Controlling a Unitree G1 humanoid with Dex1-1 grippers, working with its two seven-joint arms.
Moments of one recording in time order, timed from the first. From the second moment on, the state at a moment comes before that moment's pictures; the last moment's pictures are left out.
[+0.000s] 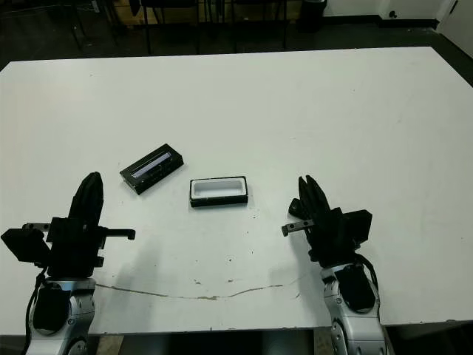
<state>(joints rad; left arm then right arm) 0.32 0.07 0.00 -0.37 -0.14 -0.22 -0.07 0.16 -0.16 0.02 -0.18 0.16 -0.15 0.23</state>
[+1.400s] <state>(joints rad) 0.33 0.06 -0.02 -0.39 -0.13 -0.20 -0.06 -0.23 -0.84 -0.16 0.12 0.52 0.29 1.12</state>
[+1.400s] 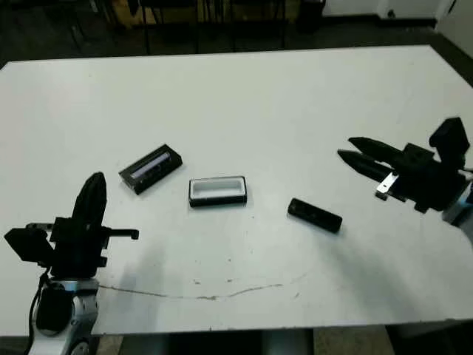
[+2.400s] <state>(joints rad) 0.33 0.07 0.00 -0.37 -0.16 -0.19 -0.09 -0.23 -0.74 -0.12 0.37 0.46 0.04 1.31</state>
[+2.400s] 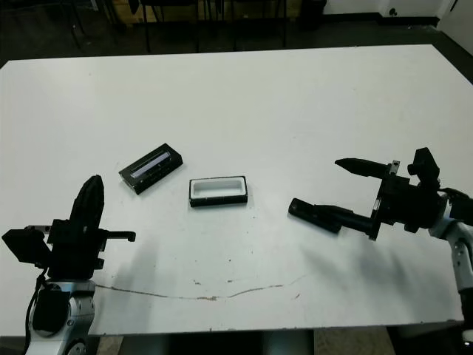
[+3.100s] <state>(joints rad) 0.34 0.07 0.00 -0.37 -0.17 -0.18 -0.09 -0.20 -0.70 -0.09 0.40 0.43 0.02 1.33</state>
